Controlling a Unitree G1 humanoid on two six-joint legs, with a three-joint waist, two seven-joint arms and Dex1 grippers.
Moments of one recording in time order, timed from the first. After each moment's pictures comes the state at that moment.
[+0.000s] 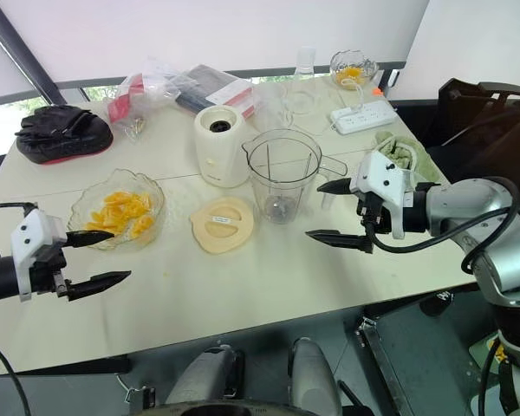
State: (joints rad) left arm 0.24 1.00 0.49 -0.43 -0.54 0.53 -1.07; right arm -0.39 -0.98 -0.06 -0.41 0.54 0.65 1.07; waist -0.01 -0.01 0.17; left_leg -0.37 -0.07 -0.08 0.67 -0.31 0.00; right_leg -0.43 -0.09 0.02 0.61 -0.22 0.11
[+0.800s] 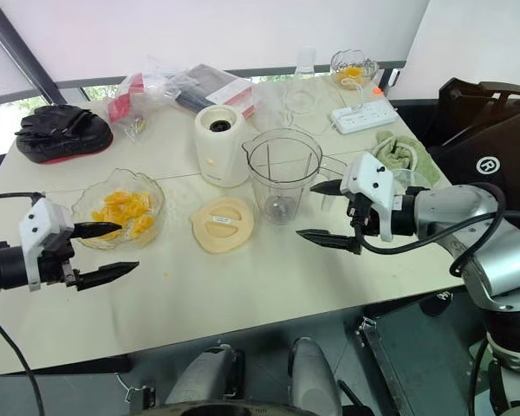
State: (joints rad) left arm 0.14 0.99 0.43 -0.44 -0.57 0.58 -1.02; right arm -0.39 -0.93 -0.05 -0.46 0.55 0.69 0.99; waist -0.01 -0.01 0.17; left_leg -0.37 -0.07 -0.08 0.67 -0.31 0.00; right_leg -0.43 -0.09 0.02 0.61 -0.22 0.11
